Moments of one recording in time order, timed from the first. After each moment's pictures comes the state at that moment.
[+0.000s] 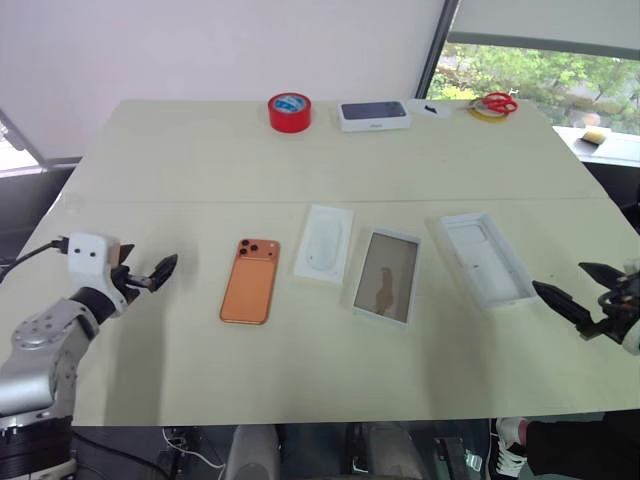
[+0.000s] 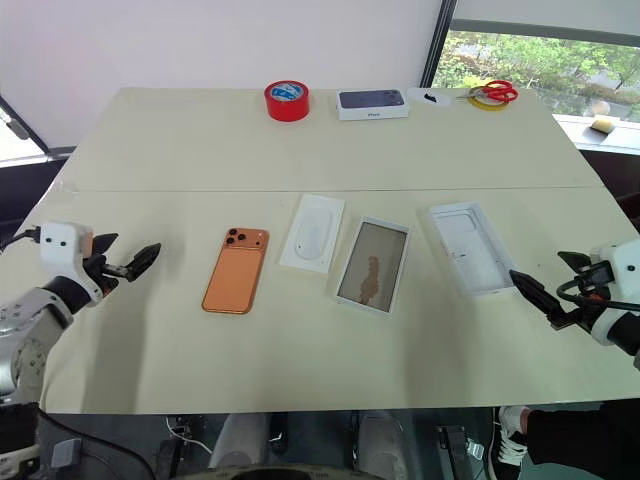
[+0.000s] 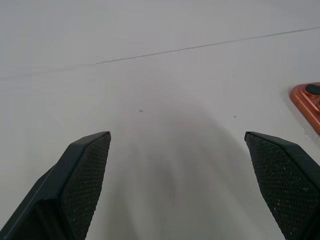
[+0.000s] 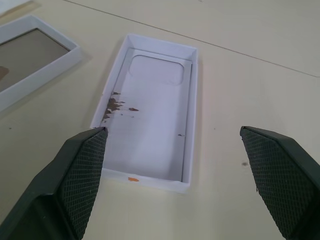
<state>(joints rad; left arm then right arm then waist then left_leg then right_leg) -0.05 0.61 0.41 -0.11 -0.40 0.47 -0.52 0.25 -0.81 -0.72 -0.34 0.53 0.62 0.72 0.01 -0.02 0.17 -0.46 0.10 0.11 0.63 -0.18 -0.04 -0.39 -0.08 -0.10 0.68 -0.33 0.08</state>
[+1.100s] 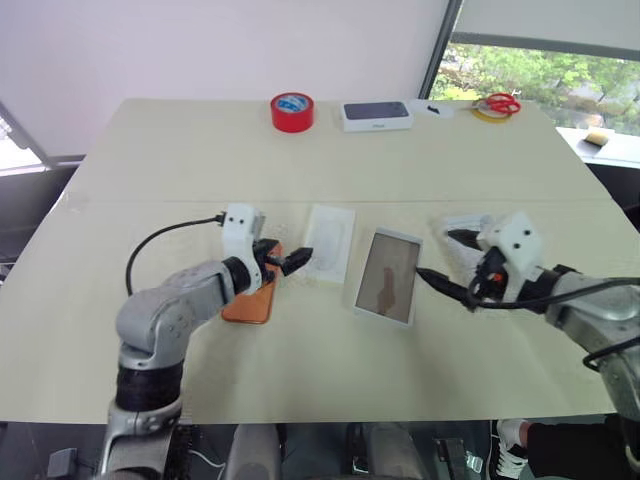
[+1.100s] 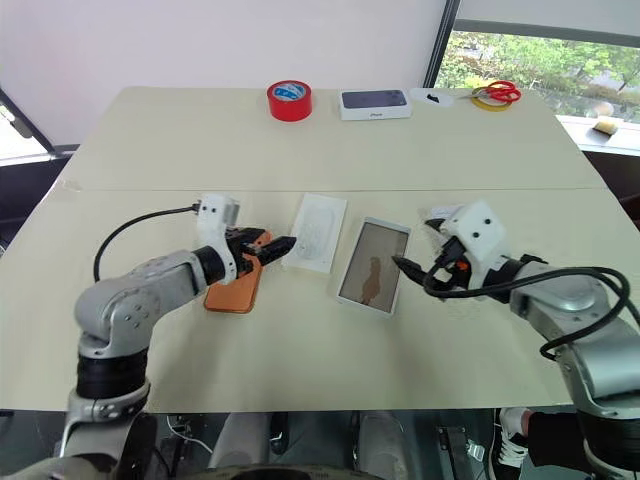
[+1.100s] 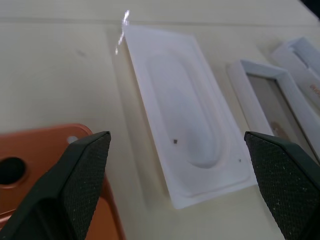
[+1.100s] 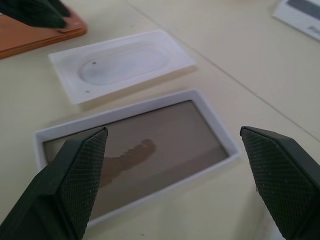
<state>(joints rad) -0.49 0.24 0.11 -0.28 -0.65 1.23 -0.18 -0.13 -0.82 -0.16 -0.58 0.49 0.75 0.64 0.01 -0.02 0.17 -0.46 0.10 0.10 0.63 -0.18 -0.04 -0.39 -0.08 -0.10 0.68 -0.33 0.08</state>
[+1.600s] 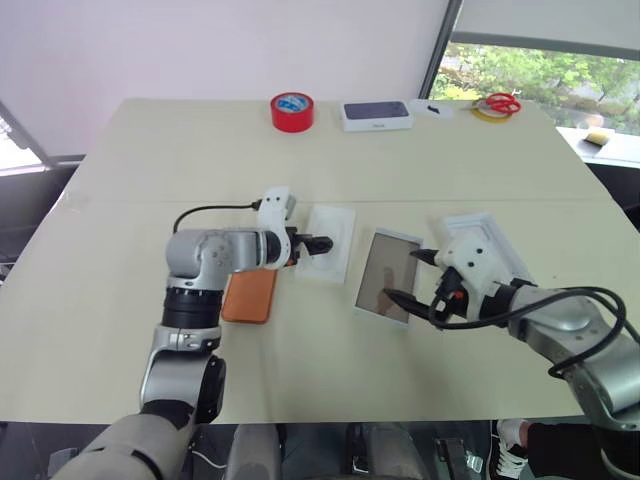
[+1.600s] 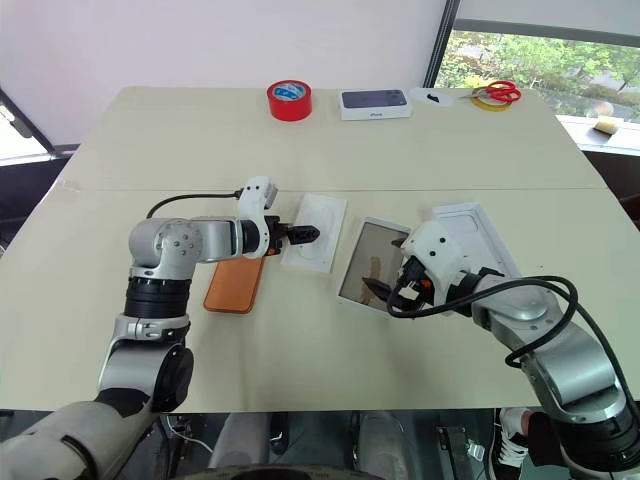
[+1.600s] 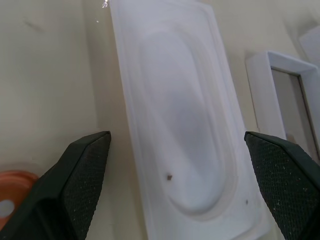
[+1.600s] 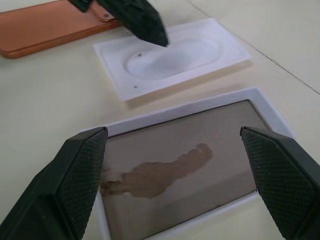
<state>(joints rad) -0.81 0.15 0.11 0.16 -0.57 1.32 -0.16 -0.12 -0.78 -0.05 -0.65 0.48 0.78 0.59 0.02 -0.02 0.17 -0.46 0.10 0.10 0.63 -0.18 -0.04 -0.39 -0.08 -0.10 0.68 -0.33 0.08</state>
